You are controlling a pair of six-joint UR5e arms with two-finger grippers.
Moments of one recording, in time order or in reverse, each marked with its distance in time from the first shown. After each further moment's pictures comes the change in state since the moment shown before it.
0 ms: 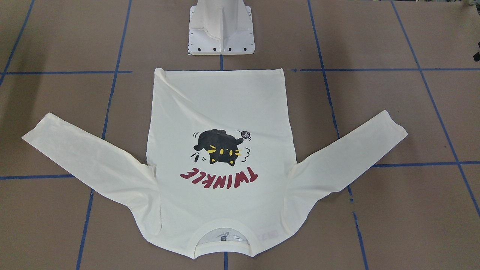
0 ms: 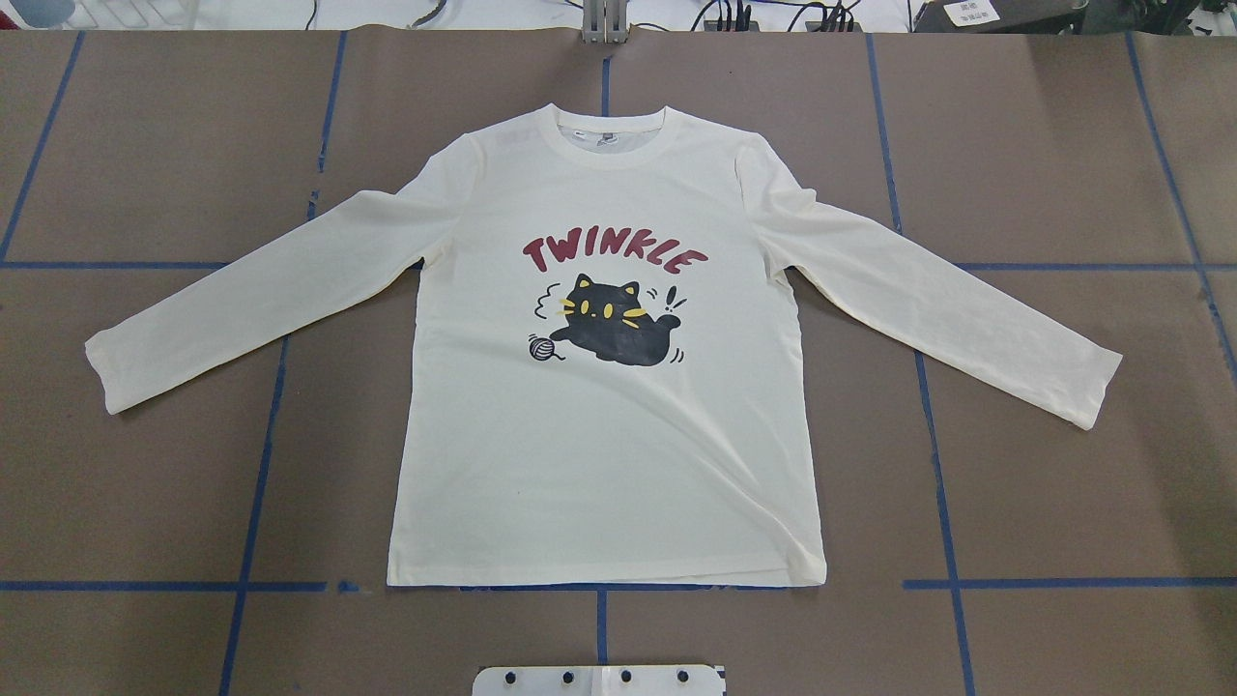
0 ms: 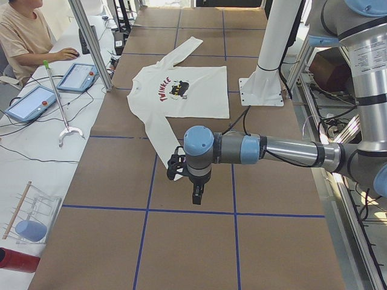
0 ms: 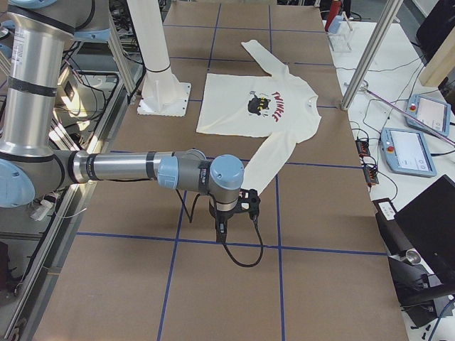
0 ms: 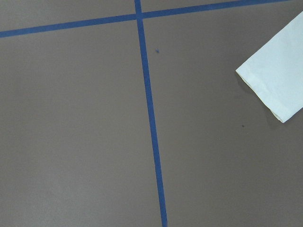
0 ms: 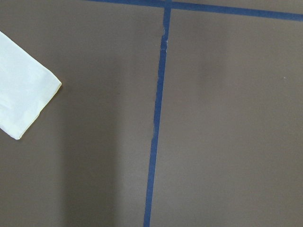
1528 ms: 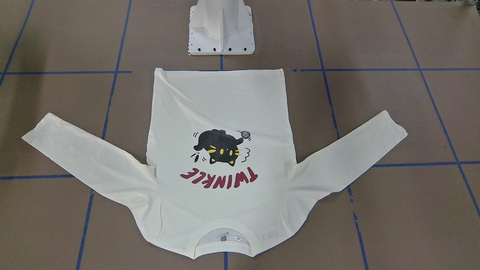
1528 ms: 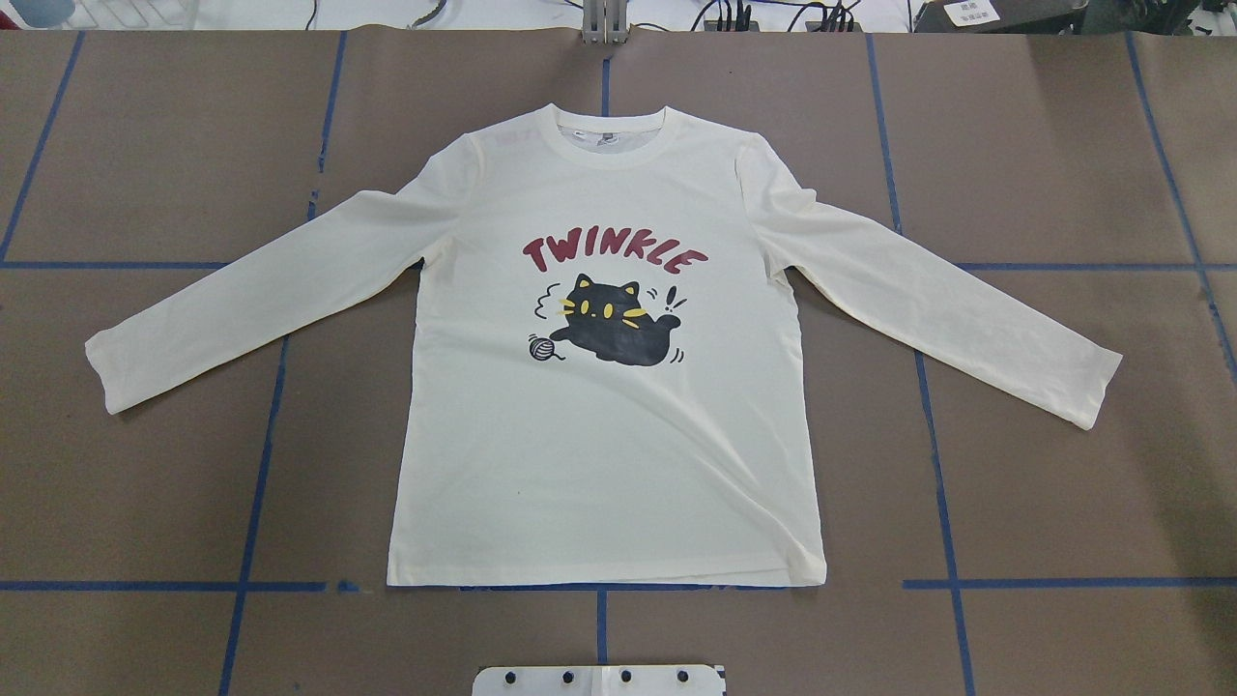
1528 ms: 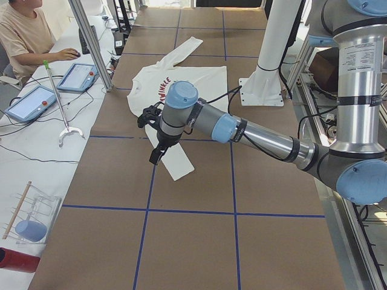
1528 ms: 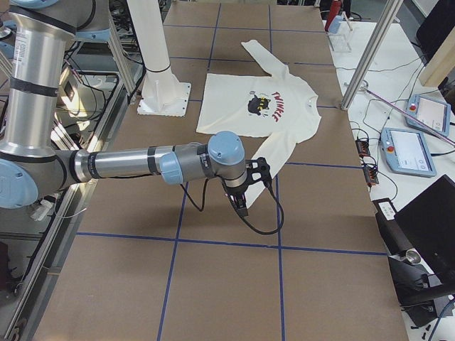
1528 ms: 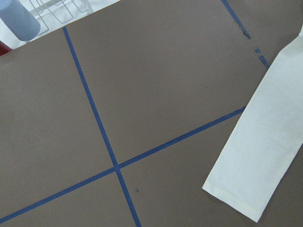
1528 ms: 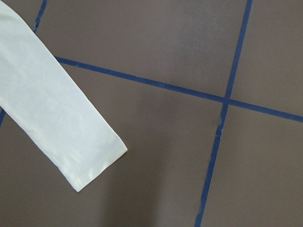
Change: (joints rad) left arm -0.005 -0.201 -0.024 -0.231 0.030 0.001; right arm -0.038 -0.016 0.030 0.391 0.091 0.164
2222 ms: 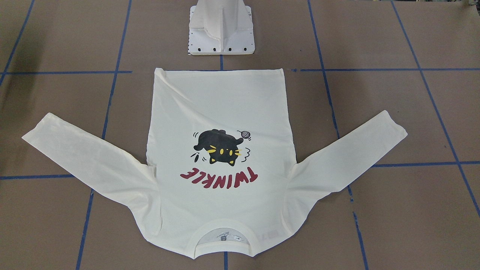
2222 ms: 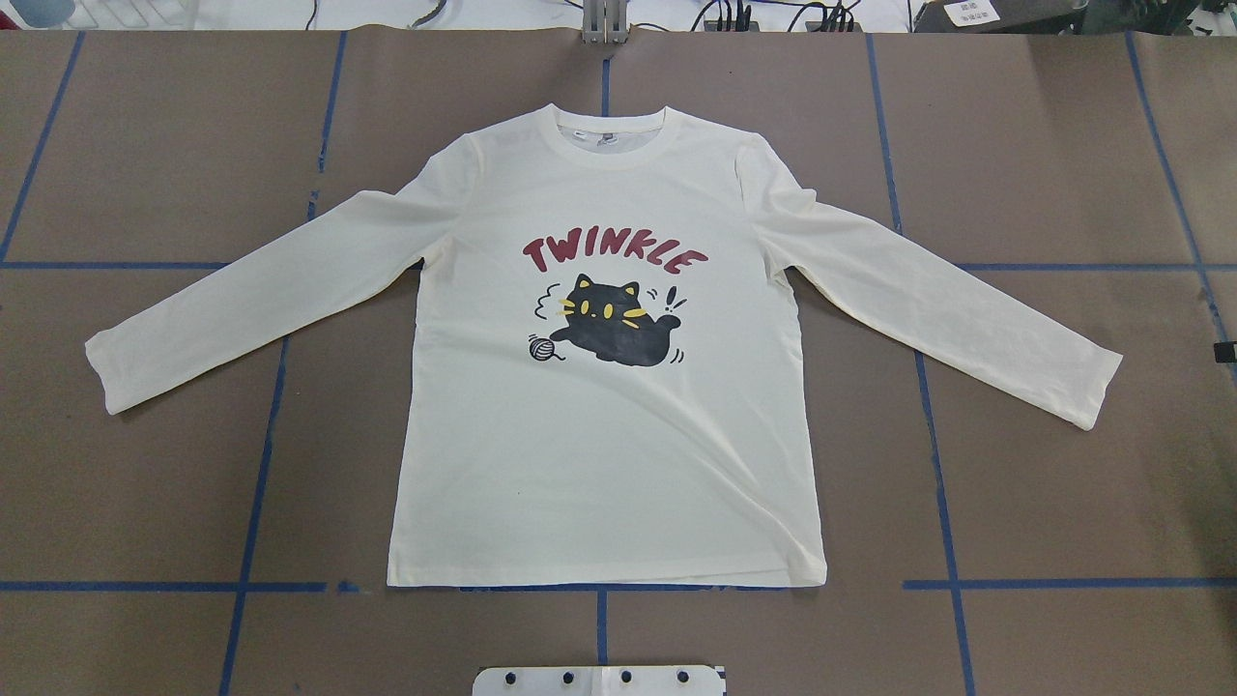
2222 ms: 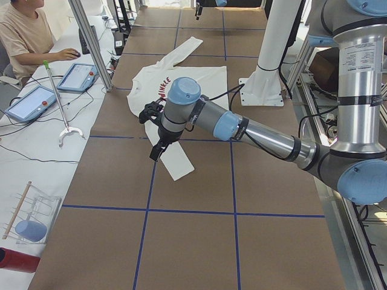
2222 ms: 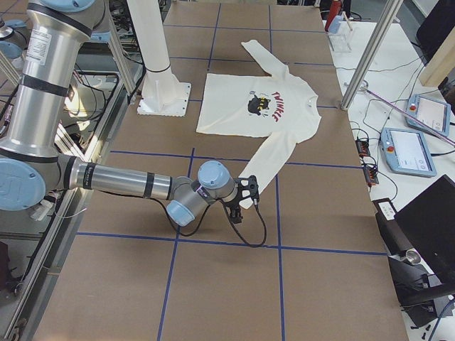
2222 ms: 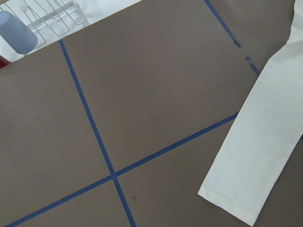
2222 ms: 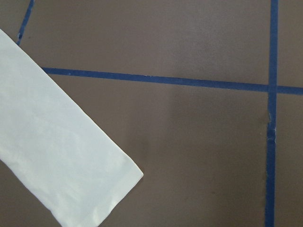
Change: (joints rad) left arm -0.001 0.005 -0.024 -0.003 0.001 0.000; right arm -0.308 -0.021 -0.292 0.765 -0.164 0.627
